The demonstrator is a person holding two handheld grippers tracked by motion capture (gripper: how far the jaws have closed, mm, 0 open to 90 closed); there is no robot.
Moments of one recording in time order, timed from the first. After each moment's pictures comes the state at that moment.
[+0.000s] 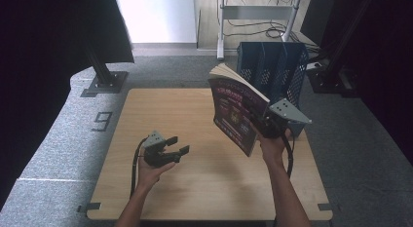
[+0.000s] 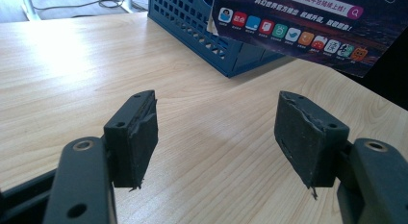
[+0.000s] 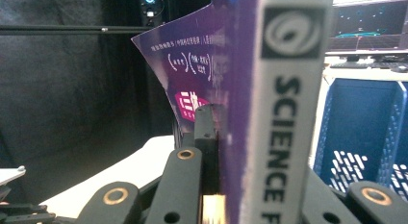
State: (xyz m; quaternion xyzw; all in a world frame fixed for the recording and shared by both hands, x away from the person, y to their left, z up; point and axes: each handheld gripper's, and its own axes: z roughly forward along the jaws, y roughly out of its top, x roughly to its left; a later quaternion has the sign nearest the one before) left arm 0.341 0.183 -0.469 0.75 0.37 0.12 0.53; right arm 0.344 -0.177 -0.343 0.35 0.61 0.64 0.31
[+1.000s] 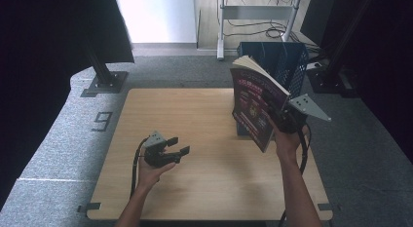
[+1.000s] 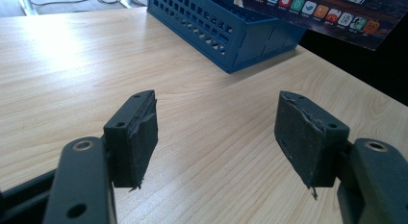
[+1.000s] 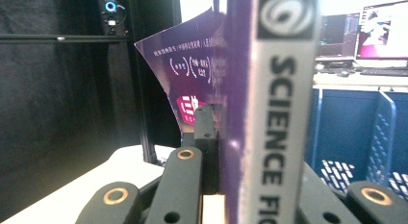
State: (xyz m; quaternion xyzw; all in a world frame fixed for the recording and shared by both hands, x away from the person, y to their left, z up) left arm 0.343 0.182 -0.472 0.76 0.37 0.12 0.52; right arm 0.350 -0.217 -0.335 0.39 0.57 0.62 0.36
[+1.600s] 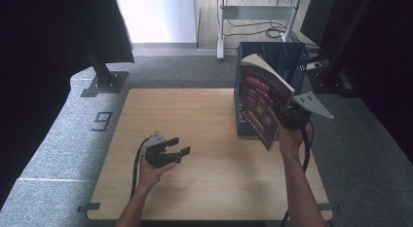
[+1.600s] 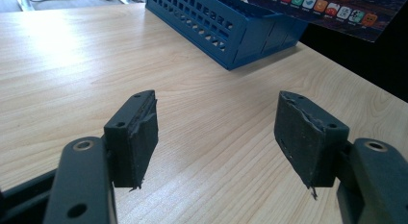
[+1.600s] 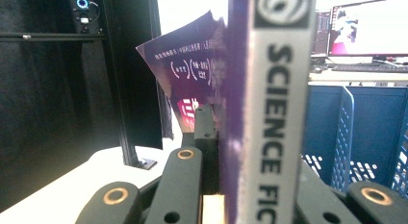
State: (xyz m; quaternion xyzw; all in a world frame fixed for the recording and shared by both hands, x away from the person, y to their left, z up) left arm 0.346 0.181 -0.476 0.76 0.37 0.12 0.52; right arm 0.362 -0.225 -0.338 0.42 0.56 0.61 0.38
